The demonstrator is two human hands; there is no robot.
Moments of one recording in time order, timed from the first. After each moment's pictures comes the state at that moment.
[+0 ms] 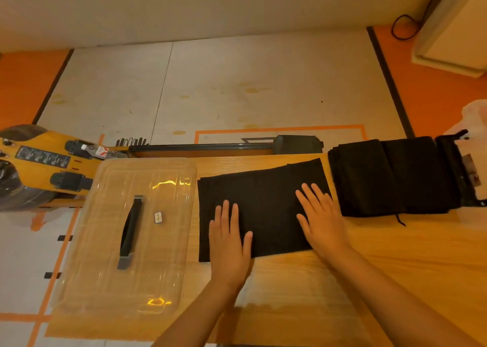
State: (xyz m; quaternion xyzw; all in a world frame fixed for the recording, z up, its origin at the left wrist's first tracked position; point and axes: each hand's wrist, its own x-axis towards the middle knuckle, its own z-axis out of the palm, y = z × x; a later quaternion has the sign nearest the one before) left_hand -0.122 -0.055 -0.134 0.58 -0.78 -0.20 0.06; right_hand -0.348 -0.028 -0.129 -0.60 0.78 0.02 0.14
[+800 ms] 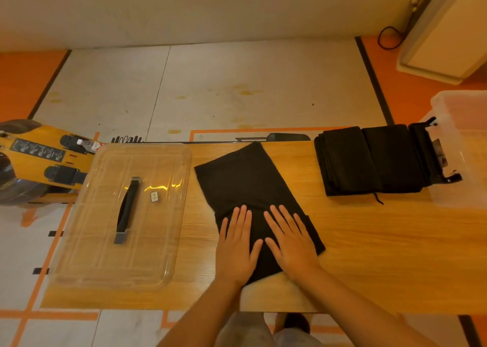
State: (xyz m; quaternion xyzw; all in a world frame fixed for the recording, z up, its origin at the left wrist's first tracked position) left_hand -0.120 -0.002 -0.157 0.48 -0.86 -0.18 0.01; right_hand -0.282 0.048 -0.147 -0.65 0.75 0.02 0.14
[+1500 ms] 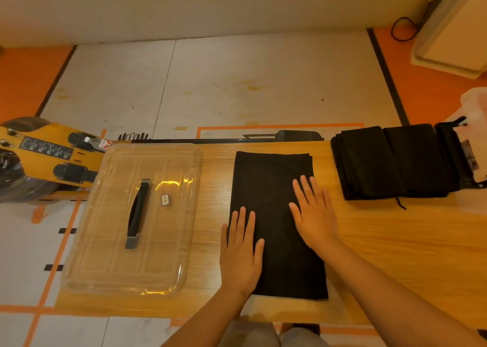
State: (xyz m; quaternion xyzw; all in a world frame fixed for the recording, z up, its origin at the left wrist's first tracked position) left_hand -0.108 -0.008 -0.153 0.54 -0.82 -0.18 0.05; right_hand -0.314 -0.017 -0.151 -0.59 0.81 0.01 0.09
